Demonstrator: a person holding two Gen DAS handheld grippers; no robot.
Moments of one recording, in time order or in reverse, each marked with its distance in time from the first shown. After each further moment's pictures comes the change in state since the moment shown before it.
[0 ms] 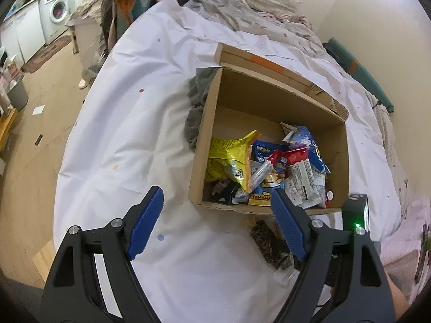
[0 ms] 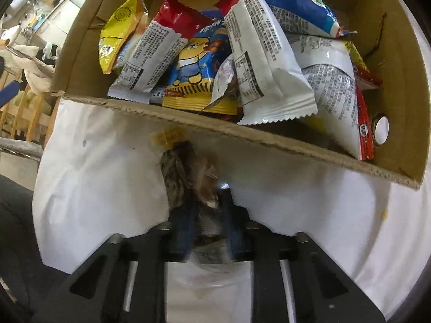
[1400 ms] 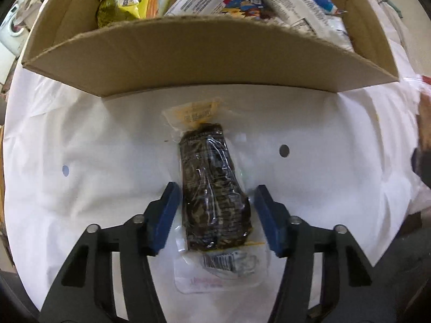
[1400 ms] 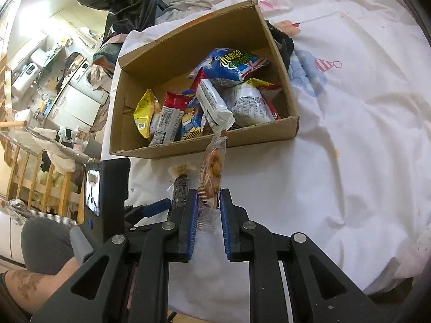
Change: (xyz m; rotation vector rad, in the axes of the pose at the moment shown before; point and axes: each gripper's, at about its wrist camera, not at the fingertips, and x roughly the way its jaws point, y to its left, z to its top) left arm 0.118 -0.071 -0.106 0.237 0.361 0.094; right arm -0.105 -0.026 -0.073 0.267 -0.360 0.113
